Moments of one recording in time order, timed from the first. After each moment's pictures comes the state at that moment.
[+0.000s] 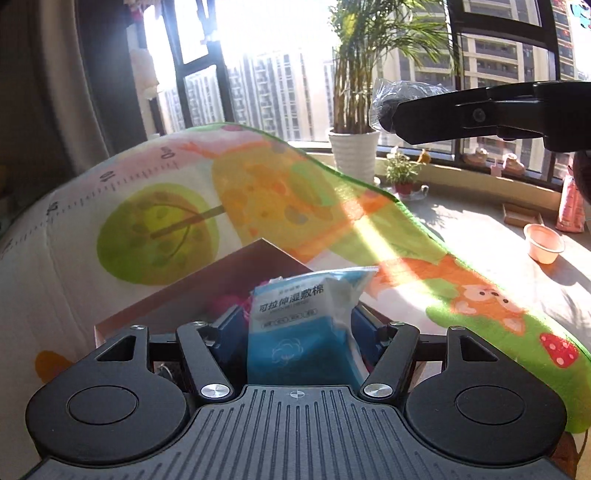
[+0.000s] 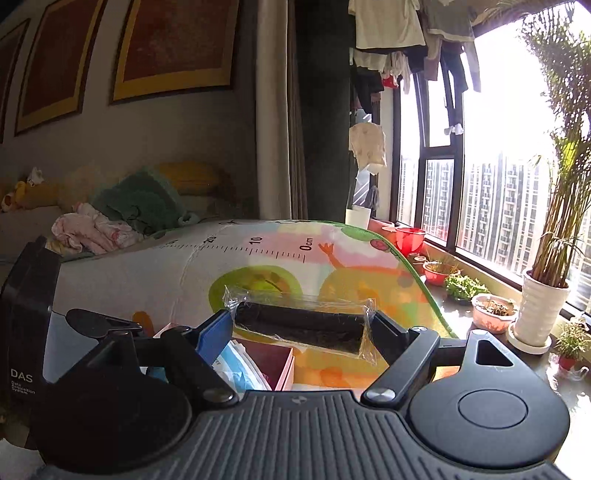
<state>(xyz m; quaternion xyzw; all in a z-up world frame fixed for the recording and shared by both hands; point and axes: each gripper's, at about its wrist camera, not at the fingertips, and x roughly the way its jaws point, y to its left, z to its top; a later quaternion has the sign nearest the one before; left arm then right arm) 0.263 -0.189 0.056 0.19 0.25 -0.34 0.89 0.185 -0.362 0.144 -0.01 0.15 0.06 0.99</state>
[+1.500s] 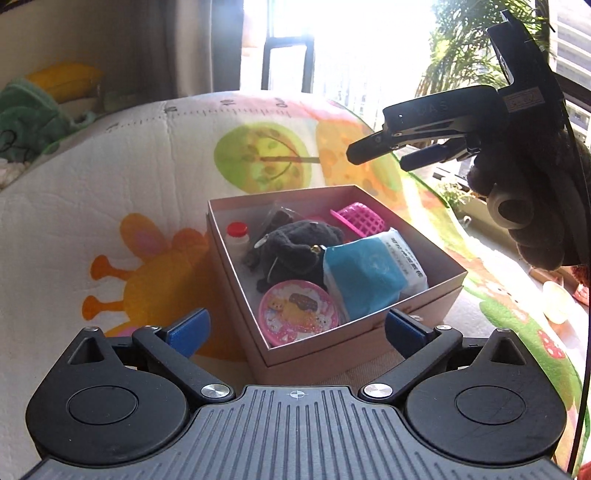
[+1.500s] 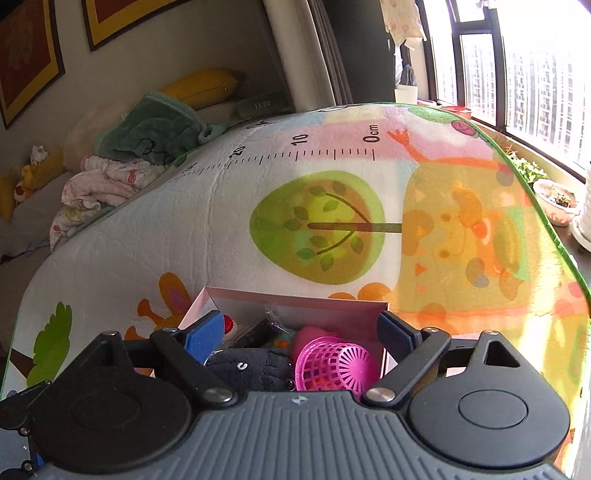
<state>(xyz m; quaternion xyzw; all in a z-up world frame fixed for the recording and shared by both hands) 0.217 -0.072 0.055 0.05 0.30 -0.25 0.92 0.315 -0.313 0.116 0.07 0.33 0.12 0.93</state>
